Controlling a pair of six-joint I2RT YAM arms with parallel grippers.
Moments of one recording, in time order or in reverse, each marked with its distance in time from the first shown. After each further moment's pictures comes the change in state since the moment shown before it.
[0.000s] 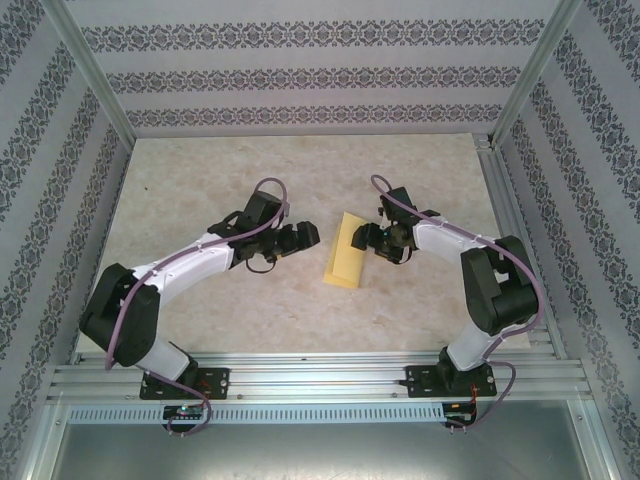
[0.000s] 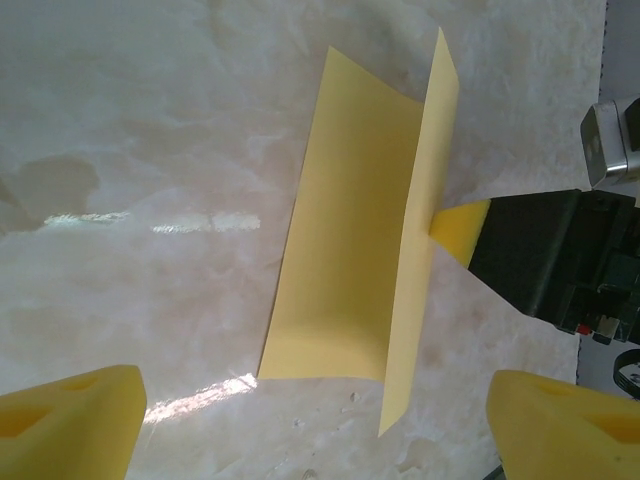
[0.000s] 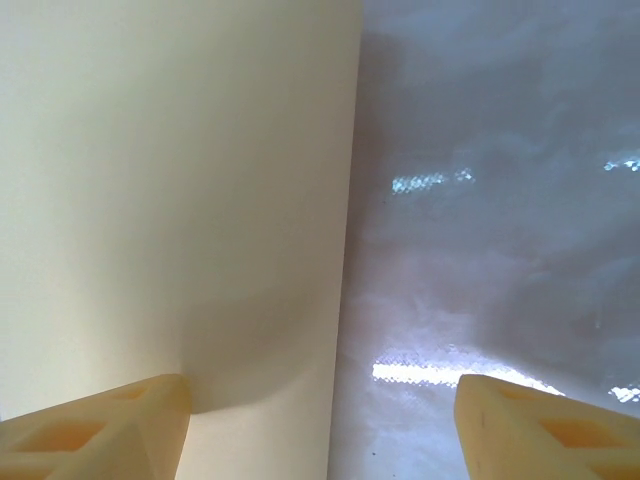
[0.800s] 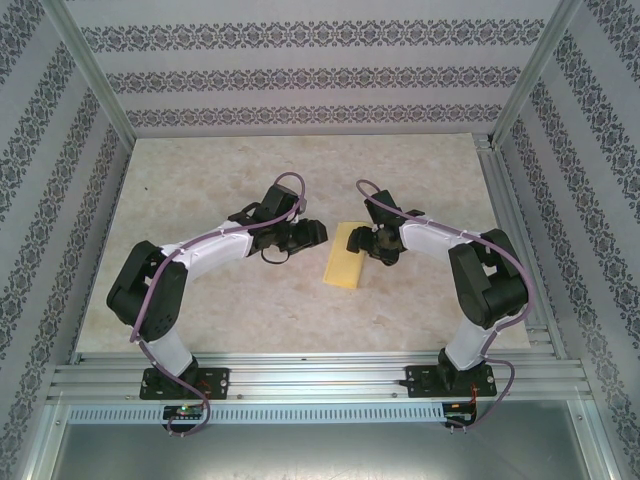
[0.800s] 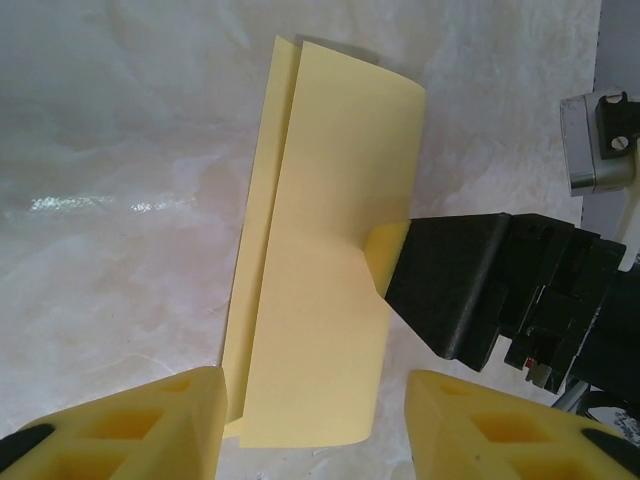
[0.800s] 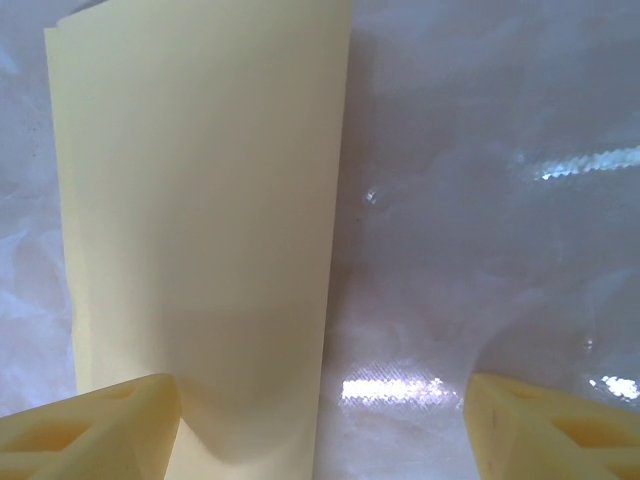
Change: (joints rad) left arm -0.016 0.174 0.123 0.035 0.060 0.015; right arm 0.080 0.063 0.043 -0.027 0.175 0.045
